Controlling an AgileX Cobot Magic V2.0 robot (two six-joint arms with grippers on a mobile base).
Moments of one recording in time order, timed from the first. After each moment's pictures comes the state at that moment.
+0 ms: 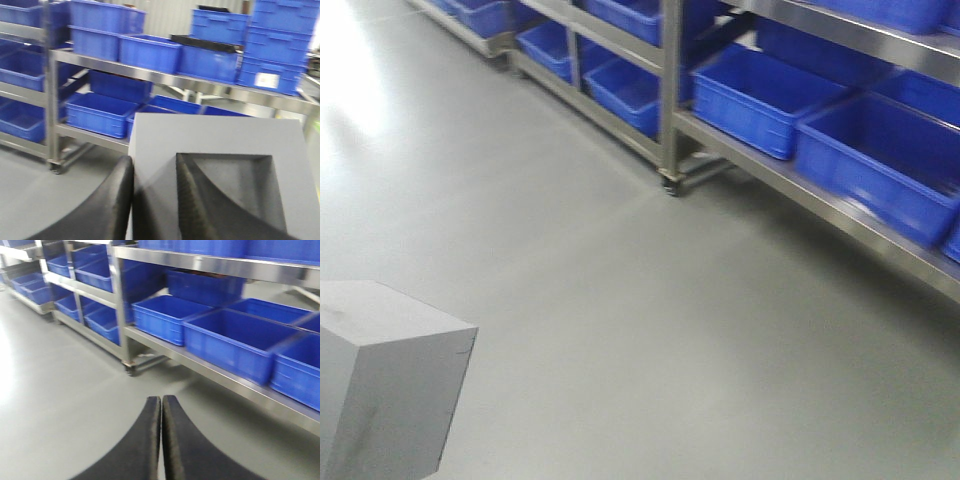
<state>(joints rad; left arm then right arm) -0.56 0.24 -0.44 0.00 0.30 -0.23 -0.09 -0.02 0.03 0.01 0.22 0.01</state>
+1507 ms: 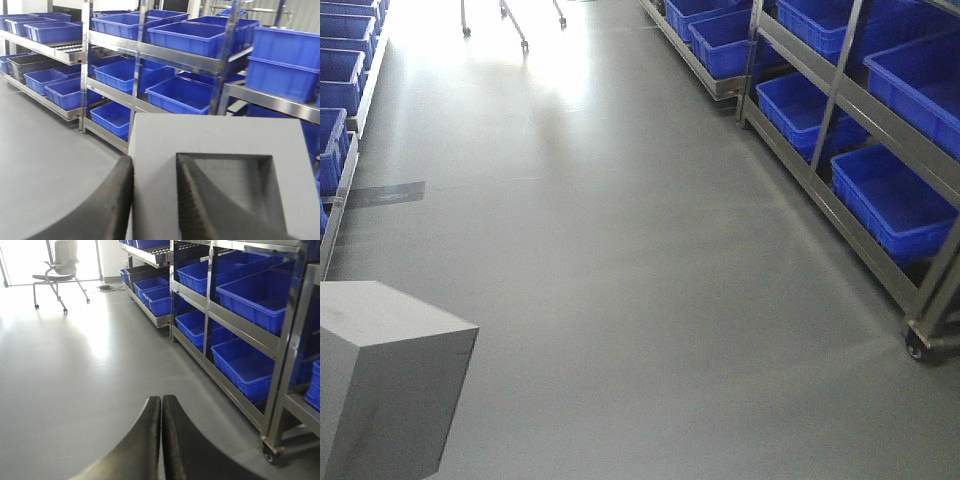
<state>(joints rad) -0.56 0.24 -0.44 0.00 0.30 -0.23 -0.09 -0.02 0.03 0.01 0.22 0.01</state>
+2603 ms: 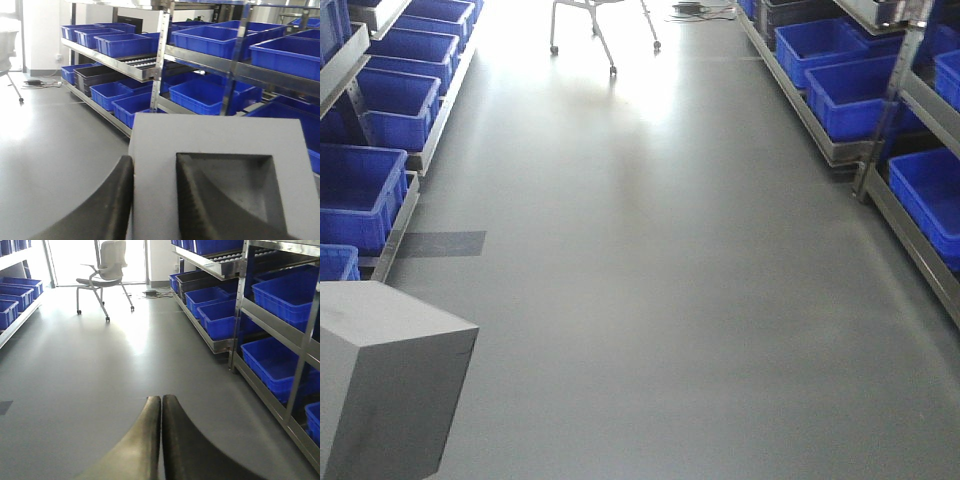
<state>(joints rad) -0.56 0.24 -0.44 0.00 0.30 -0.23 -0.09 -0.02 0.03 0.01 0.22 0.01</state>
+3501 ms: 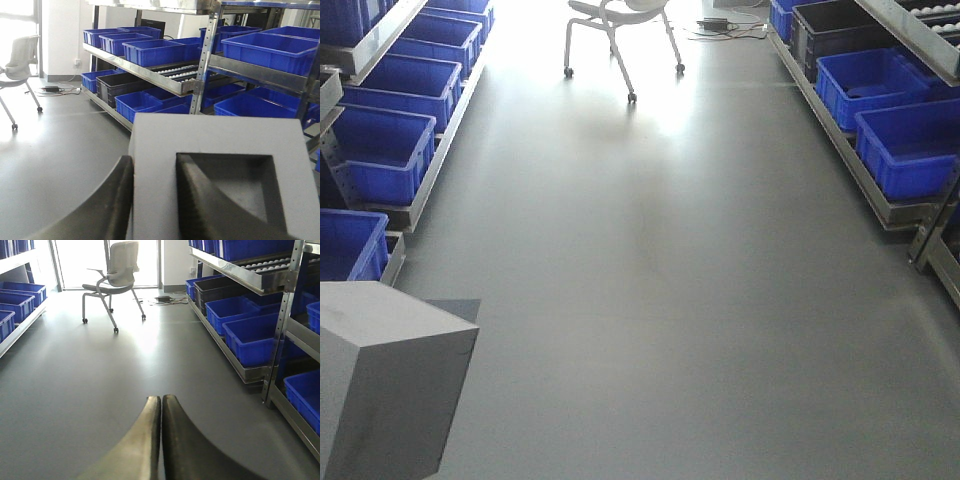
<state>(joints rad) -0.56 0.24 -0.44 0.00 0.30 -0.23 -0.09 -0.02 0.03 0.01 0.22 0.01</state>
